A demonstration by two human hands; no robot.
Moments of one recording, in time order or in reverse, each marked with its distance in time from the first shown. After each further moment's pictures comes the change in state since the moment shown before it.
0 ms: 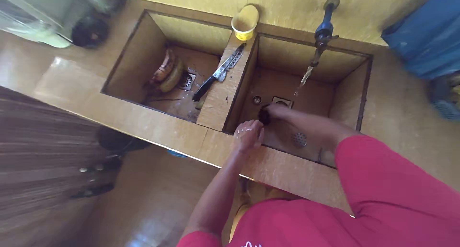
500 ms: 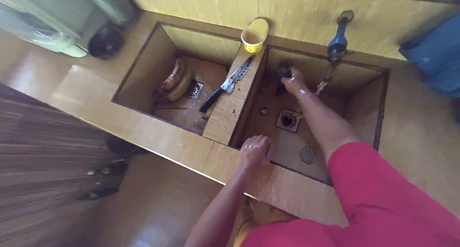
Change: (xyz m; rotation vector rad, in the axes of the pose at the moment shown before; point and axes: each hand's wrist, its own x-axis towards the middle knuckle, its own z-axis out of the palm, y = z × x) left_hand 0.001 0.003 -0.004 0.001 -0.070 -0.021; right_hand 0.054 0.020 -0.122 0.597 0.638 0.304
